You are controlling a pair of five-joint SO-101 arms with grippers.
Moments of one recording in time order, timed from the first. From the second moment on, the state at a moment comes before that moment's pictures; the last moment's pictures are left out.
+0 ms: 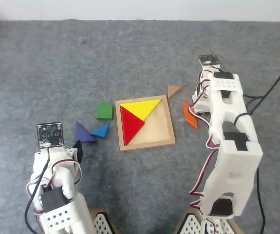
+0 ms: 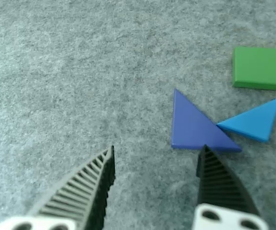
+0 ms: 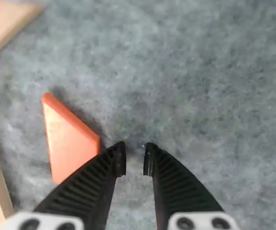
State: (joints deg) left arm -28.0 -103.1 97.7 64.1 -9.6; right arm -1.1 30.5 -4.7 66.6 8.9
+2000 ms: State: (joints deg) left arm -20.0 -56.4 77.9 41.3 3.2; right arm -13.6 20.4 9.3 60.9 3.5
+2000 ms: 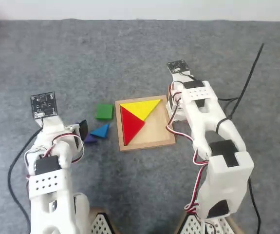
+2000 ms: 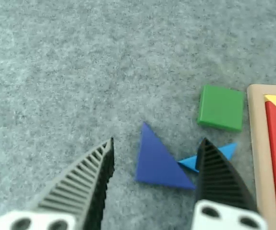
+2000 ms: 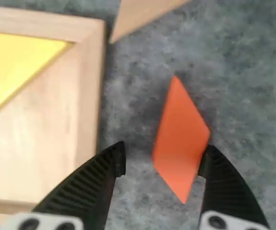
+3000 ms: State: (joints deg) left arm -20.0 -56.0 79.9 38.5 3.2; right arm -7.0 27.9 0.0 66.1 5.3
